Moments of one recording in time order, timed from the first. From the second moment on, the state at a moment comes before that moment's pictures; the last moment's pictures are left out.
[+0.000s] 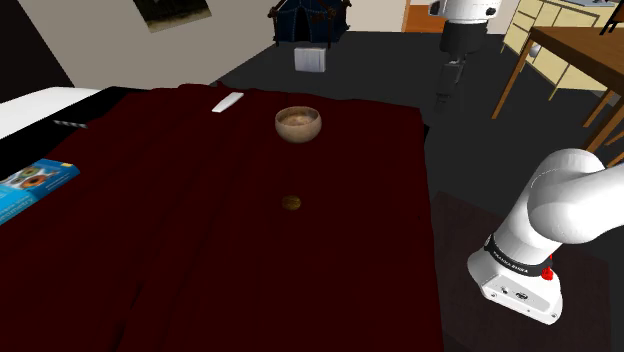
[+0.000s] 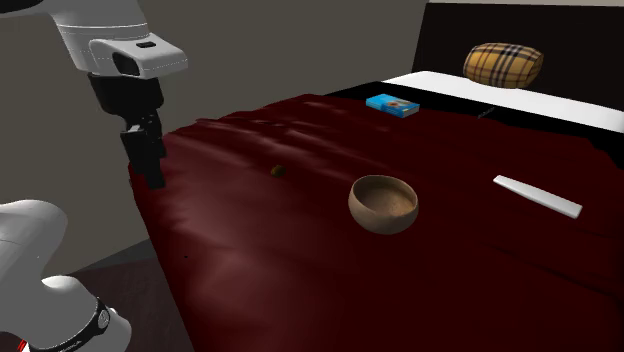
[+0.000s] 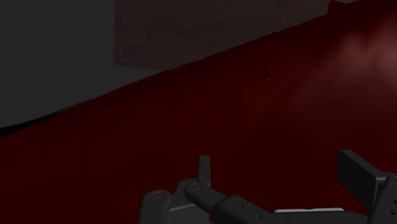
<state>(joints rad) 0.00 -0.82 0.03 -2.30 0.04 1.44 -0.13</state>
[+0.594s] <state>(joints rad) 0.03 -0.67 0.16 -2.31 0.10 1.61 -0.03</state>
